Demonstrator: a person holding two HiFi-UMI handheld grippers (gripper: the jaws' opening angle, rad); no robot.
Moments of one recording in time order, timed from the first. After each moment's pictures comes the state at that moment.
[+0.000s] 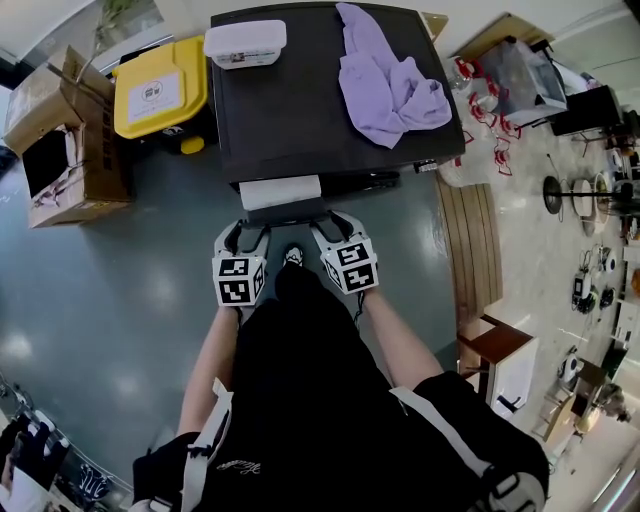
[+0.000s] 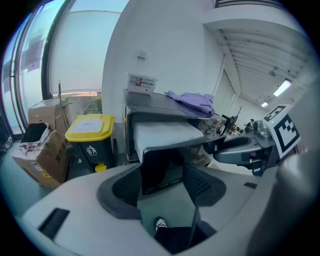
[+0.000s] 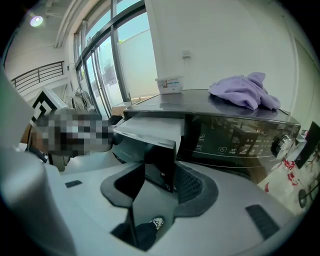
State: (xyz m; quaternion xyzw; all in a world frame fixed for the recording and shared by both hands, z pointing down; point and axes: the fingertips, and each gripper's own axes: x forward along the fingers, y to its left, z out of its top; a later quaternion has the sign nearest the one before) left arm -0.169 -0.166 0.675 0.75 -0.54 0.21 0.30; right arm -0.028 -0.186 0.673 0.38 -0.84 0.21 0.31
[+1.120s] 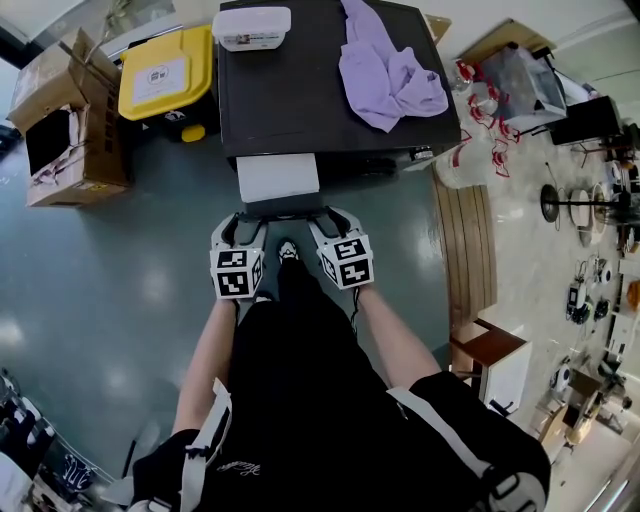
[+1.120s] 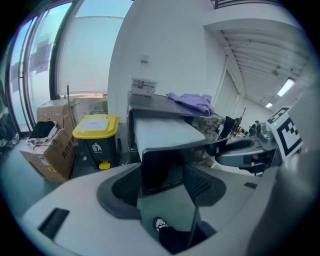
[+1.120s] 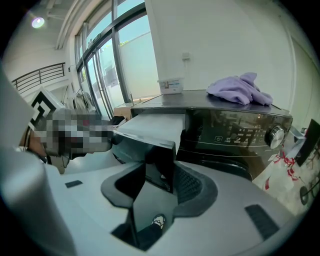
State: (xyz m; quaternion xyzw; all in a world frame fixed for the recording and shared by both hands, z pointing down) left arm -0.159 -0.127 0.672 0.74 -0.57 0.21 0.30; right arm -0.016 -0.148 0.674 0.39 -0.85 0.22 0.30
